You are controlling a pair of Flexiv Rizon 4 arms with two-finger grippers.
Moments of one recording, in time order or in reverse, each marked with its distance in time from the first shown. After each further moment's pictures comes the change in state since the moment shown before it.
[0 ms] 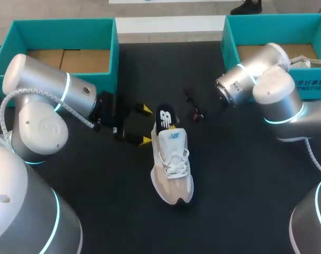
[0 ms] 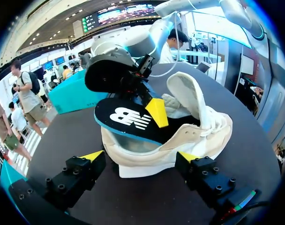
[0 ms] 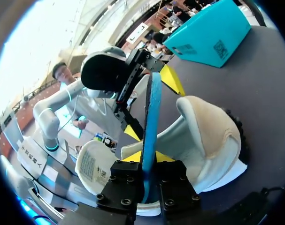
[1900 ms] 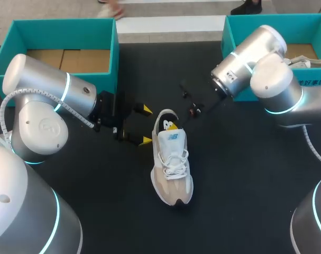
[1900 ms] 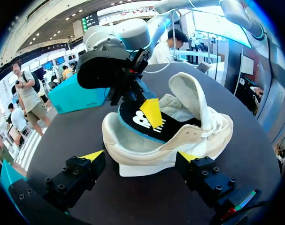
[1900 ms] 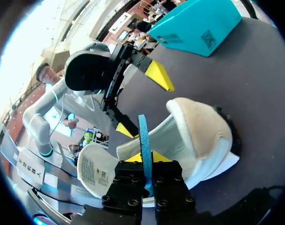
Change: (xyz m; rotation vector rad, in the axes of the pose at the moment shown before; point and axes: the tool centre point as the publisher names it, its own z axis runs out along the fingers) left arm 0.000 0.000 0.000 0.000 0.000 0.000; right arm -0.001 -0.003 -0.004 0.126 -0.114 0.103
